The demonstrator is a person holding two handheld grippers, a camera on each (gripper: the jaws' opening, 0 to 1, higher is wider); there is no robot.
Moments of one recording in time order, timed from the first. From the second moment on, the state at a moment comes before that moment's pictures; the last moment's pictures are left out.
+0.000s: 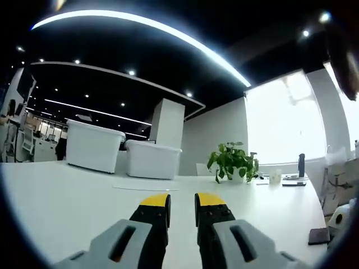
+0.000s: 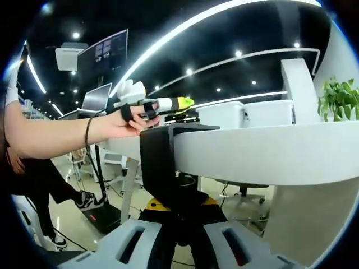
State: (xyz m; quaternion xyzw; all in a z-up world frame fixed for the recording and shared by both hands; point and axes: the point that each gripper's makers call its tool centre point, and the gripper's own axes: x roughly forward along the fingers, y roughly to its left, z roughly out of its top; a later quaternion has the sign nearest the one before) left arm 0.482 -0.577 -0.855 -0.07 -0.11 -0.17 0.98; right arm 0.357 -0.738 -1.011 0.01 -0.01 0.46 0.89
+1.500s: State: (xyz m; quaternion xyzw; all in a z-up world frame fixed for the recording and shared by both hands) left arm 0.476 -0.604 -0.864 -0.02 -0.09 -0.21 0.97; right arm 0.351 -0.742 -1.009 0.02 -0.02 0.46 0.89
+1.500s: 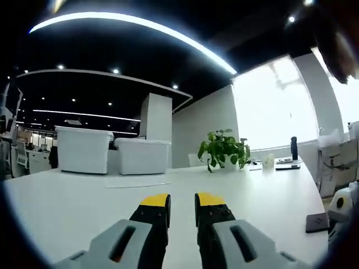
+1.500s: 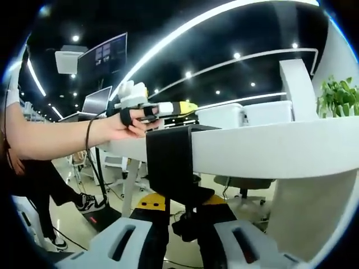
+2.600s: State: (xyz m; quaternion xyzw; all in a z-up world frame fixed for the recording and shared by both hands) left arm 0.448 -0.654 -0.907 0.04 0.01 -0.24 0.97; right arm 0.338 -0.766 -1.021 0.04 -0.02 0.45 0.89
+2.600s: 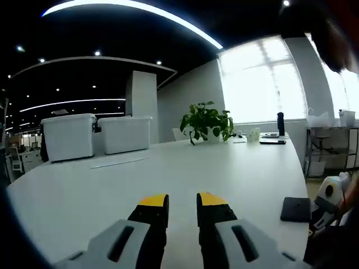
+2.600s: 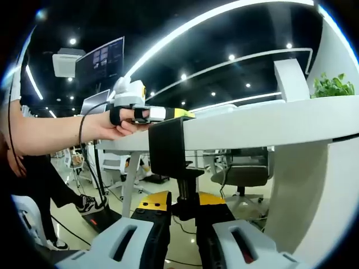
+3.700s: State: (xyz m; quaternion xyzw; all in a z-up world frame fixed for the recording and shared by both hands) left arm 0.362 -0.696 -0.904 -0.03 -0.05 -0.26 0.96; right arm 0.331 -0.775 -1.010 0.02 -0.04 0.44 0.90
